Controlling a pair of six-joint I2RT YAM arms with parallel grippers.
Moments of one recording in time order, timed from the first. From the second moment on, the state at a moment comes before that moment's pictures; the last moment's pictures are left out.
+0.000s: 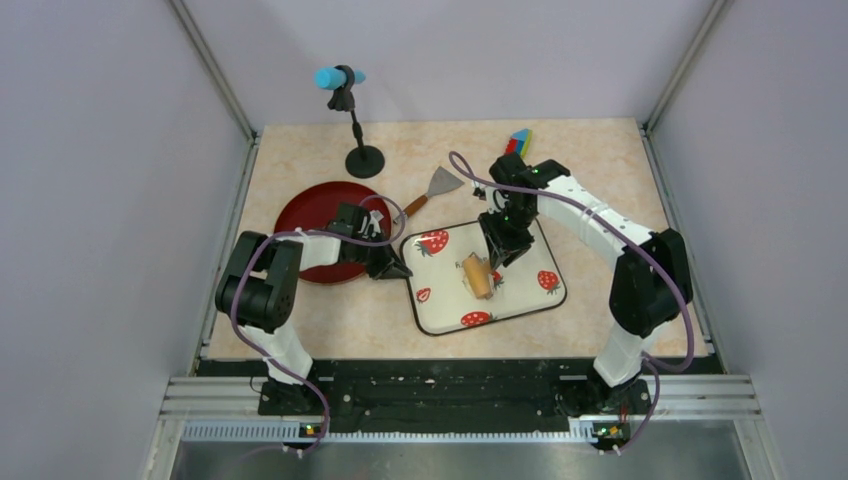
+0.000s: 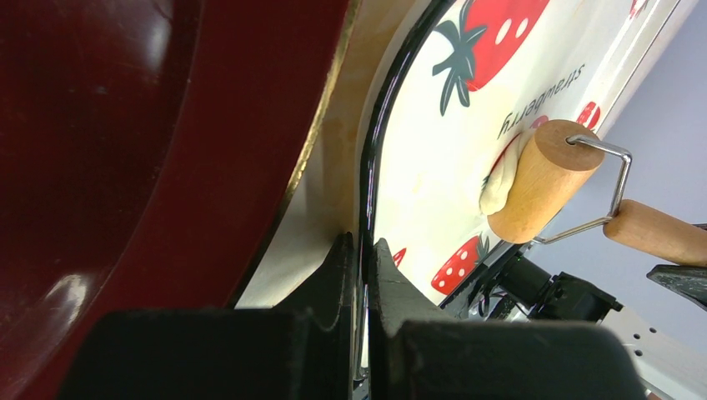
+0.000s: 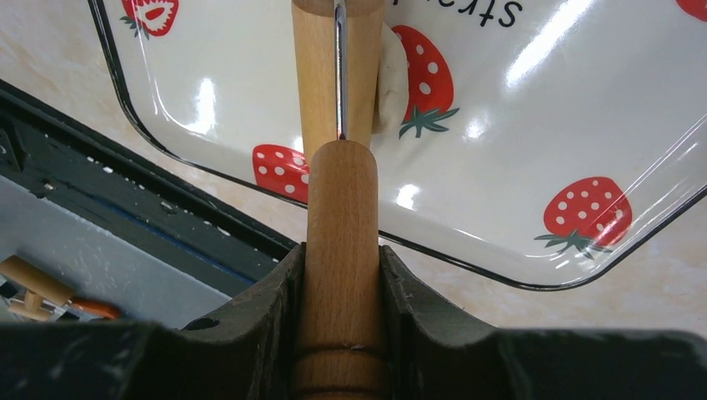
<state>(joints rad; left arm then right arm) -0.27 1.76 0.83 -0.13 0.62 -0.71 0.53 1.76 1.46 -1.12 -0.27 0.10</state>
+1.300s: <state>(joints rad) -0.27 1.76 0.83 -0.13 0.62 -0.71 0.58 1.91 1.42 -1.06 -0.65 0.12</state>
